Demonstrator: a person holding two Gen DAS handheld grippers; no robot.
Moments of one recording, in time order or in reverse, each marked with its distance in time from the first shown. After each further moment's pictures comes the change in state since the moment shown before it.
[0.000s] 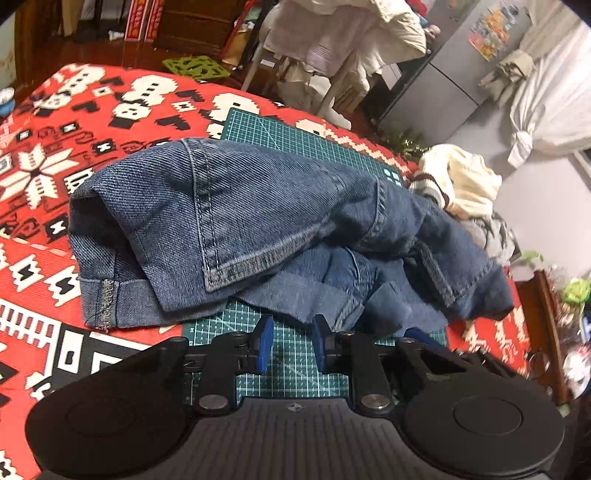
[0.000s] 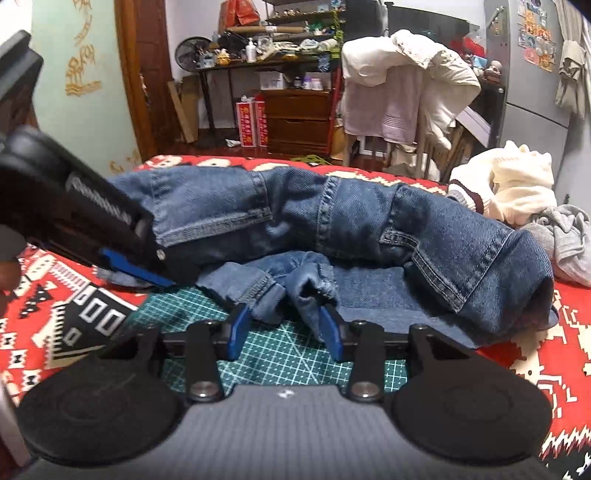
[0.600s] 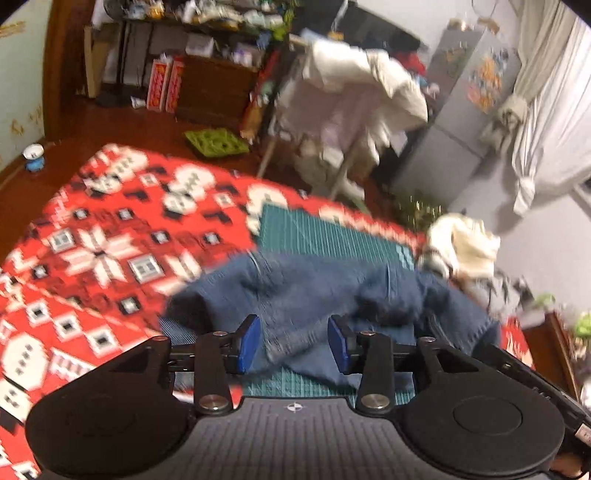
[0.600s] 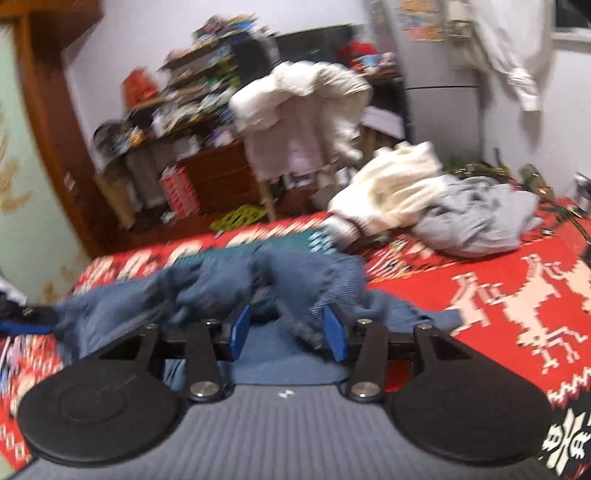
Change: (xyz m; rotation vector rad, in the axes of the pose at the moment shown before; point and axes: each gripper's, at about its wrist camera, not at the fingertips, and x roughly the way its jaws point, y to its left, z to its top) left arm -0.063 0.007 0.009 0.050 -0.212 0.071; right arm -0.047 -0.090 0.014 0.304 -0.141 -0.099
